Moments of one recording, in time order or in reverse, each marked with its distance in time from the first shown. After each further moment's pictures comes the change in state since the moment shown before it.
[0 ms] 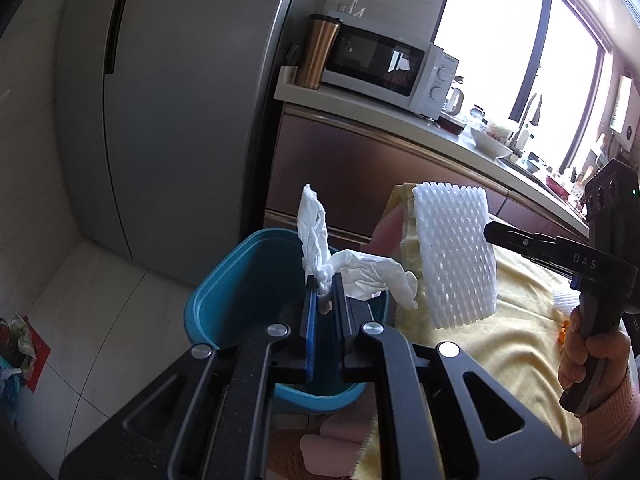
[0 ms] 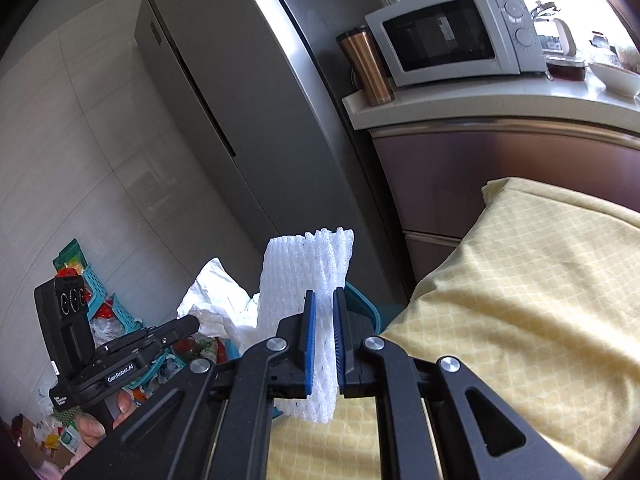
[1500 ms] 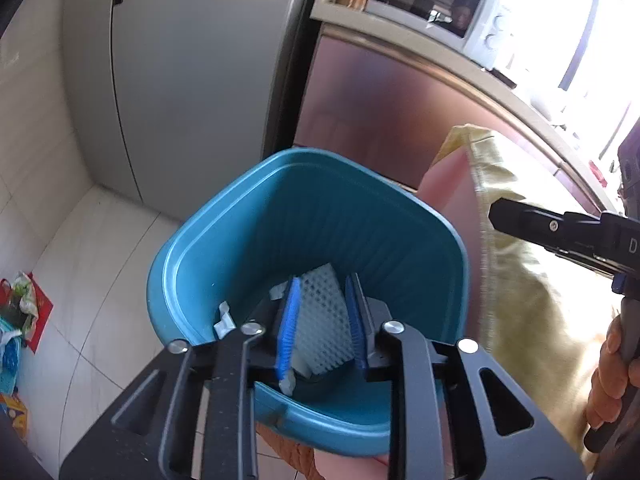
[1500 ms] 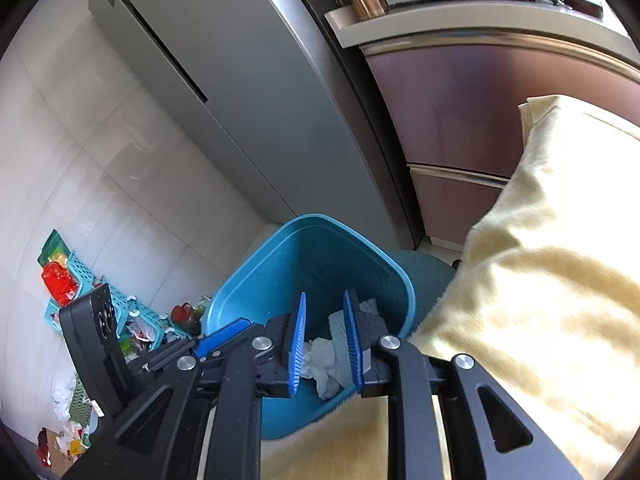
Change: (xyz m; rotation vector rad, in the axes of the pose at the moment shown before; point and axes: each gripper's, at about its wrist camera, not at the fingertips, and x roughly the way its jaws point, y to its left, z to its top) left arm 0.116 0.017 -0.033 -0.061 0.177 0.081; right arm 0.095 -0.002 -0.009 0.080 0.209 -0.014
